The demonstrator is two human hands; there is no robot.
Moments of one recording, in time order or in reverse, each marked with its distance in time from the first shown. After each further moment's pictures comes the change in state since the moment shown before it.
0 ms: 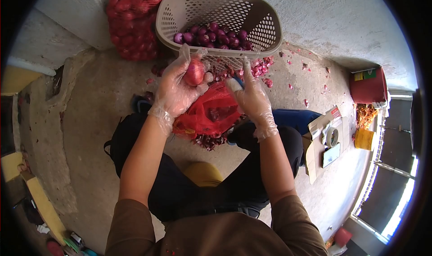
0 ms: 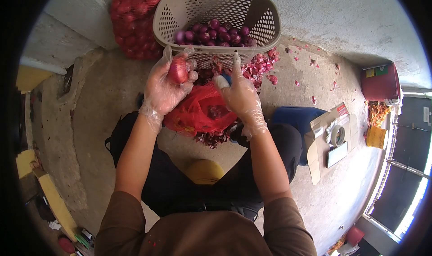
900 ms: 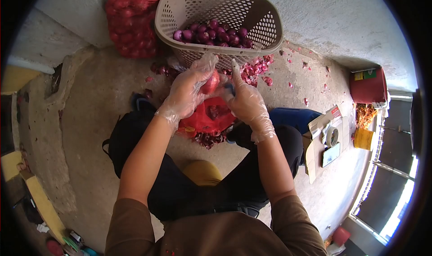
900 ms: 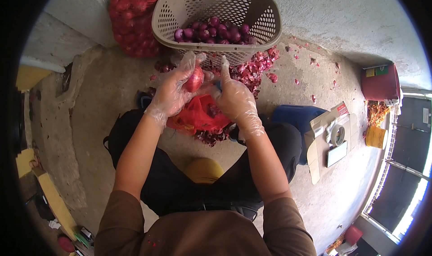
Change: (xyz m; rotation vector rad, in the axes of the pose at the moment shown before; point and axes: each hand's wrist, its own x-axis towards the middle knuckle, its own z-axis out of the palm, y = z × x) left_hand -0.002 -0.024 0.012 0.368 0.081 -0.017; right_hand -0.008 -0.008 0.004 -0.161 -0.183 -0.040
